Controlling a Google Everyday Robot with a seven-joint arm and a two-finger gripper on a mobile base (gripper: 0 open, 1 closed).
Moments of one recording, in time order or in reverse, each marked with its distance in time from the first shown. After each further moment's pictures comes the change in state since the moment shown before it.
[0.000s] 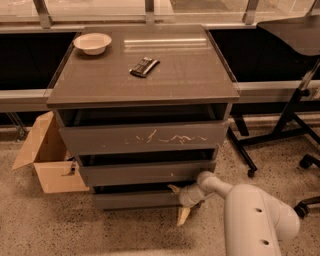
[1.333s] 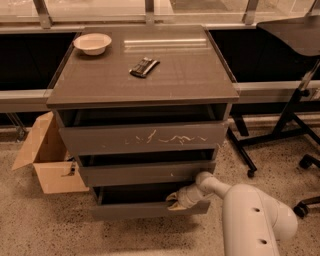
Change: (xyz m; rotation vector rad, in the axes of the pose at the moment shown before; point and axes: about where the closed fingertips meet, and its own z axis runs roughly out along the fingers) arm -0.004 0.002 0.010 -0.012 -0.009 0.023
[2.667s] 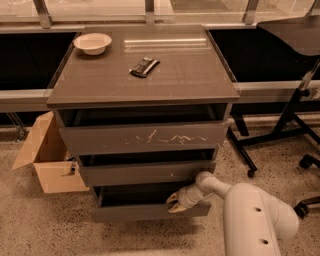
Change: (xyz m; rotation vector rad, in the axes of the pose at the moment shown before) arm -0.004 -0.001 -0.005 0.000 0.000 0.000
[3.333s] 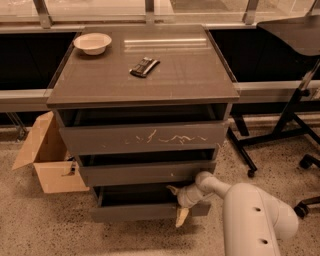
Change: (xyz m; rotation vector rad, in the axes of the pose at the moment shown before) arm 0.000 0.000 0.000 0.000 0.000 0.000
